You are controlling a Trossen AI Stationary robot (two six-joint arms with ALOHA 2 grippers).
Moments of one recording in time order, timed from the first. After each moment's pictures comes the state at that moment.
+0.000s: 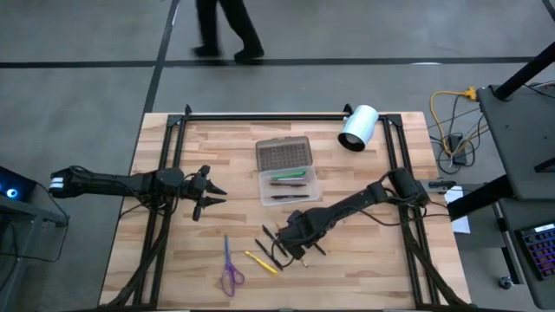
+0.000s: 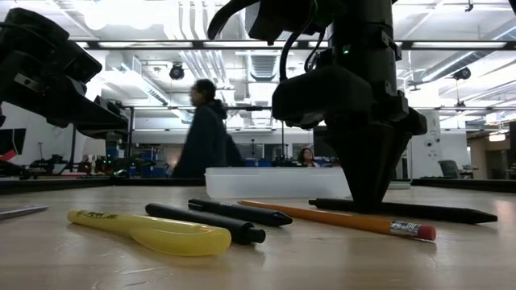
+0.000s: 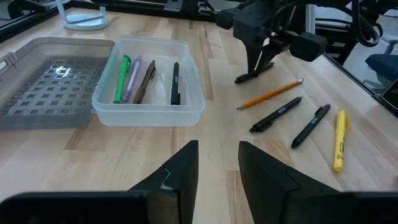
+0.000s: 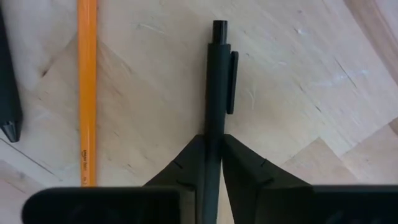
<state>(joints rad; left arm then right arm) 0.03 0.40 0.01 0.03 0.10 -0.09 0.33 2.14 1.54 -0.96 -0.01 1.15</state>
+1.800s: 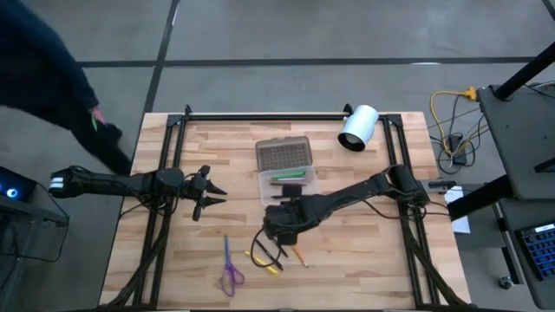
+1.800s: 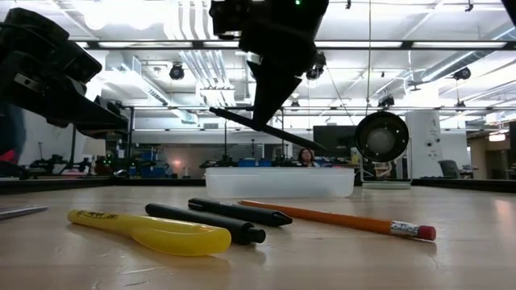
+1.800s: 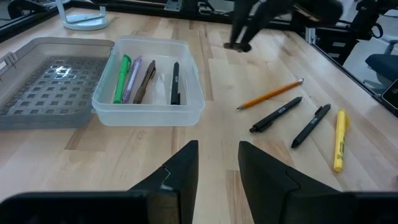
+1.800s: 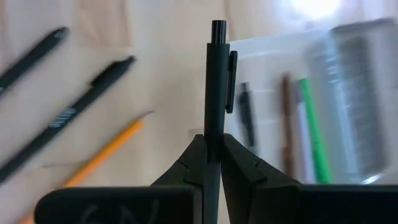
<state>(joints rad) 0.03 0.40 0.01 0.03 0.10 -0.09 0.28 2.13 1.79 -0.96 0.42 0.30</state>
